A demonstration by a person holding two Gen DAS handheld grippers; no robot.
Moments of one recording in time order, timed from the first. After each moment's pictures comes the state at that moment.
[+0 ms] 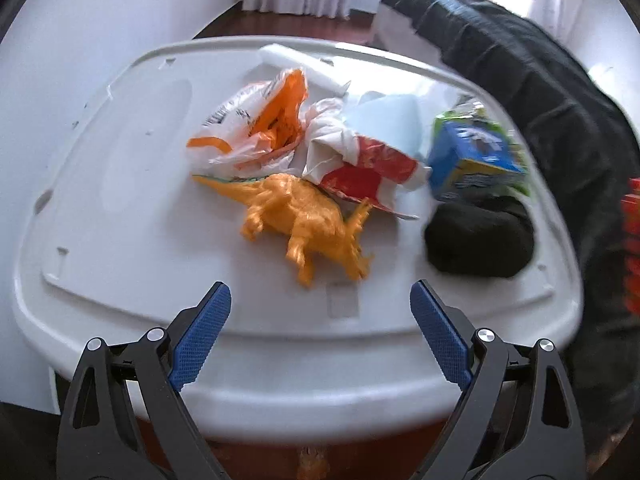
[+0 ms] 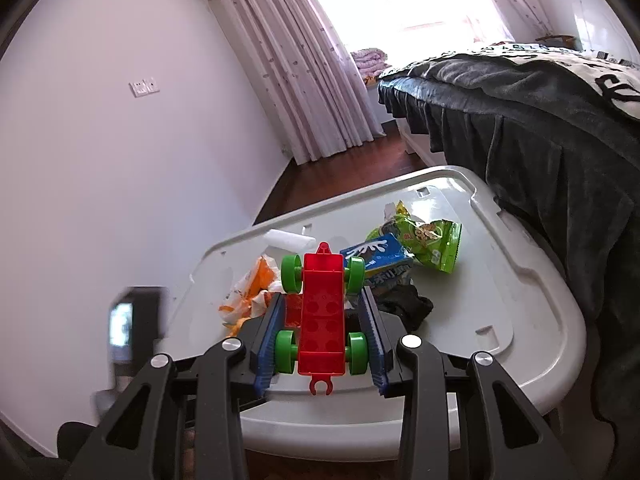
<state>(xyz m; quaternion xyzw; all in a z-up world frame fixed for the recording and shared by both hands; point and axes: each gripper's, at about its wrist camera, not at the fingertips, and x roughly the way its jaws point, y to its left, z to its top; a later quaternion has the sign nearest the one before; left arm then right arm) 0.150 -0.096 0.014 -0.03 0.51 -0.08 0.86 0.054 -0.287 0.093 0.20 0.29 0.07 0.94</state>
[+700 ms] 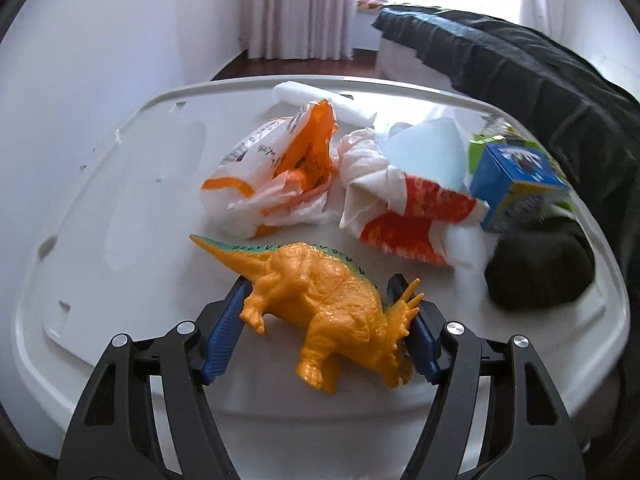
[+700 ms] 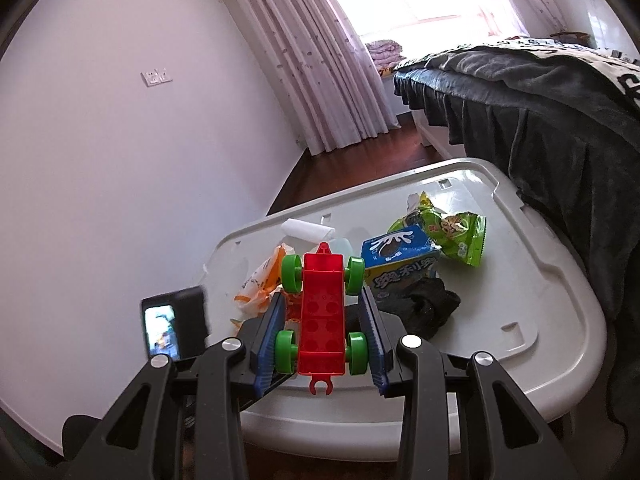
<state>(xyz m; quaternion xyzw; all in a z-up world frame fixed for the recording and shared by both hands) 0.155 -0.077 -0.002 0.02 0.42 -0.08 0.90 0.064 -0.273 0.088 0.19 0.30 0.10 0.93</state>
